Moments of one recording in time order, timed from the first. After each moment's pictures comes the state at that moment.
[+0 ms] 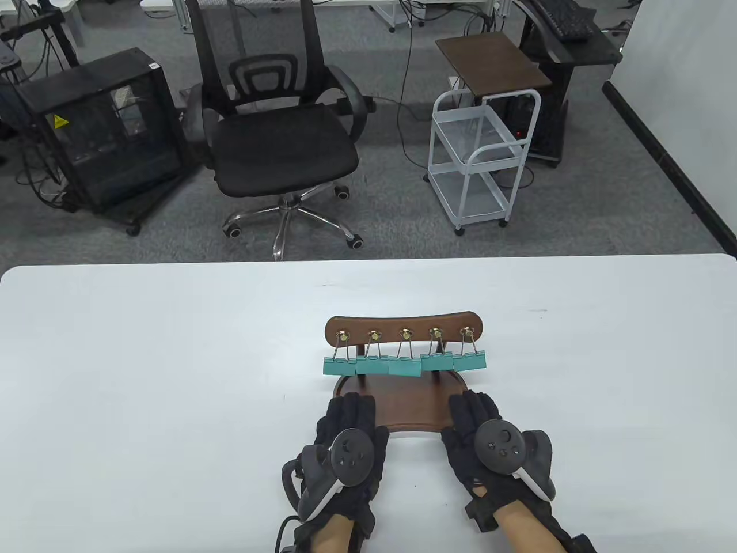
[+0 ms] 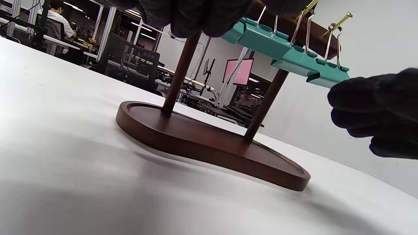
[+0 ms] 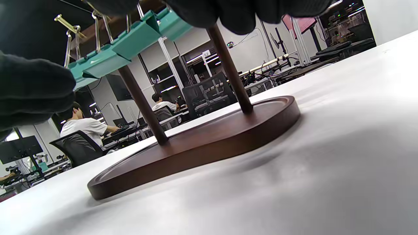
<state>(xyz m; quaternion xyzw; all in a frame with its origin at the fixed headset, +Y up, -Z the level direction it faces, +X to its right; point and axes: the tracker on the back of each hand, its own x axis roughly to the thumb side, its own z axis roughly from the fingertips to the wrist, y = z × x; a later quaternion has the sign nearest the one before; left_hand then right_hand) -0.082 -0.725 -0.274 0.01 -0.04 0.19 0.98 0.168 -0.737 -0.294 0.08 -0.06 0.97 0.23</state>
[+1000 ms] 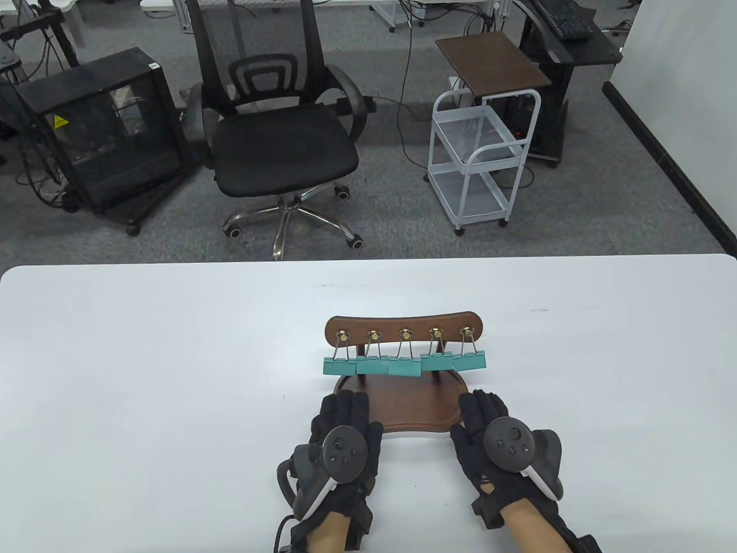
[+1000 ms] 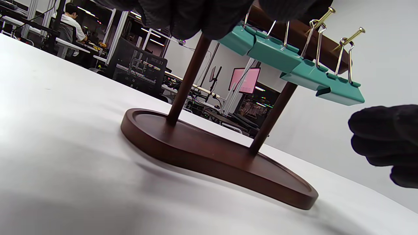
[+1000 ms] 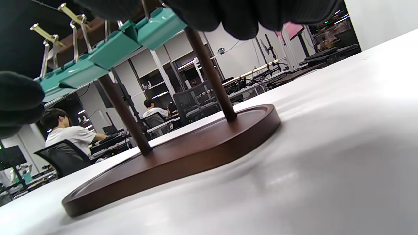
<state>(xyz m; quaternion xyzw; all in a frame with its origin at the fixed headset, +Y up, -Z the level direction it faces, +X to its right) -0.089 -0.723 -0.275 0.03 -0.02 0.20 0.98 0.184 -0.735 -0.295 0.04 -0.08 0.97 0.24</state>
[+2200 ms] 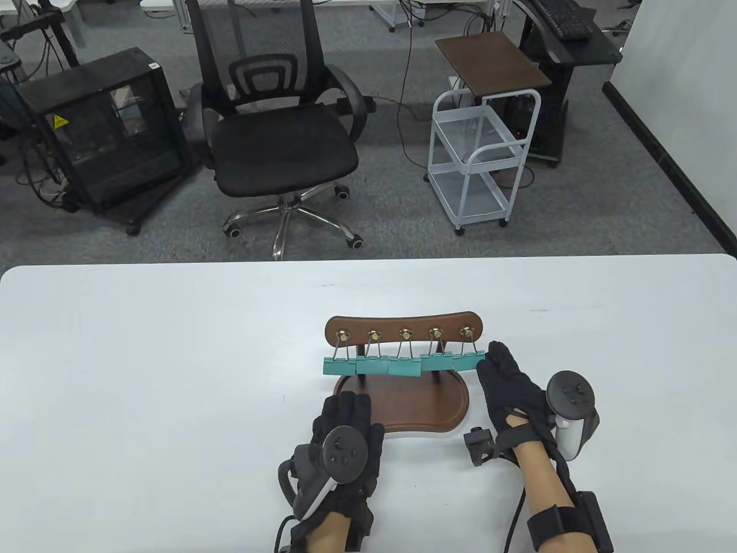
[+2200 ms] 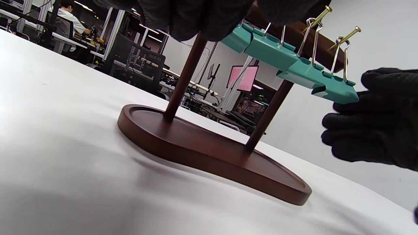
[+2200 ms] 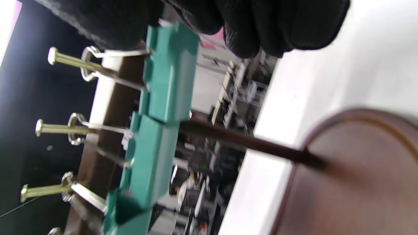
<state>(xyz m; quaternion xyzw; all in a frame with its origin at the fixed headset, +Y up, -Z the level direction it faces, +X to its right) -0.088 -0.722 -0.274 0.02 -0.02 0.21 0.98 0.230 -0.745 -0.362 -0.06 -0.03 0.78 0.62</state>
